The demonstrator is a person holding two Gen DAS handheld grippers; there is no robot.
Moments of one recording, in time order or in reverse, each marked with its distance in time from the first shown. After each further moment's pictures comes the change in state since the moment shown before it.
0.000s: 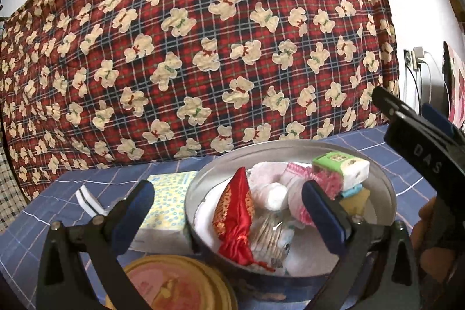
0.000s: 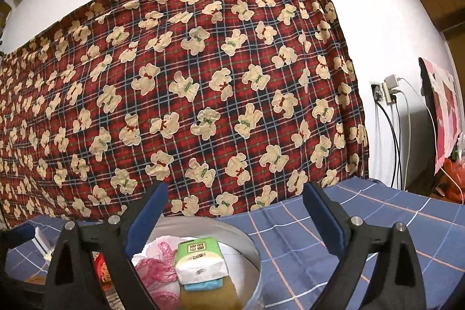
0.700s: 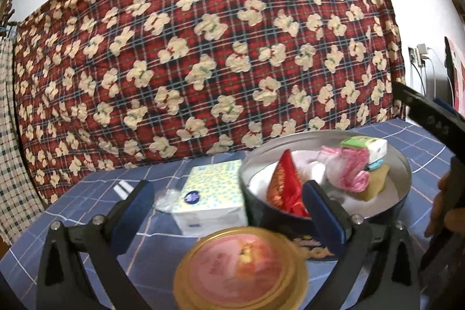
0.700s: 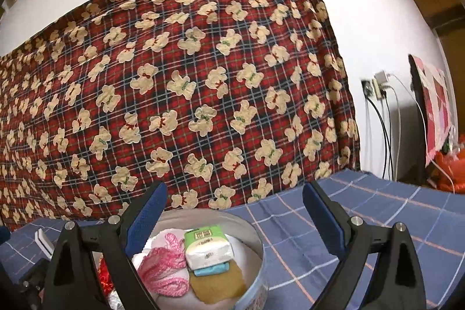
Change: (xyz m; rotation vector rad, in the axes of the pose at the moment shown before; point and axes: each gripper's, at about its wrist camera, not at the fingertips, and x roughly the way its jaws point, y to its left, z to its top) left arm -0.032 0.058 -0.022 0.016 -0.023 0.054; right arm -0.020 0.011 -0.004 0.009 0.011 -0.040
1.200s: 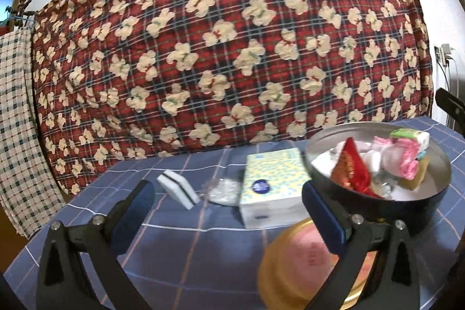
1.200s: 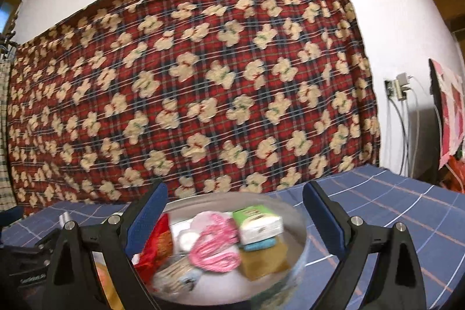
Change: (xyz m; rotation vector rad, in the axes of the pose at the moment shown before) left arm 0.014 0.067 -0.011 -0.021 0.040 0.105; right arm -0.026 0.039 -0.008 -0.037 0.043 0.086
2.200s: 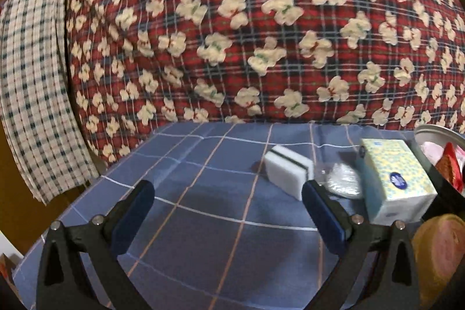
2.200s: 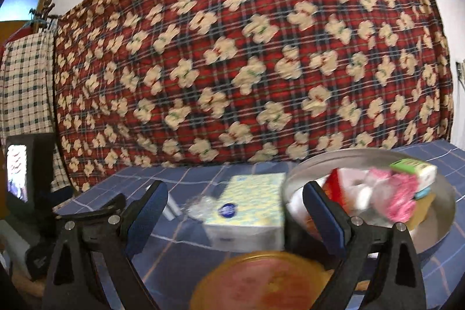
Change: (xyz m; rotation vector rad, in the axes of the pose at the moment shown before) left arm 0.071 0.130 -0.015 -0.141 0.184 0.161; right arm 0.010 0.173 -0.032 -0.032 0.198 0.283
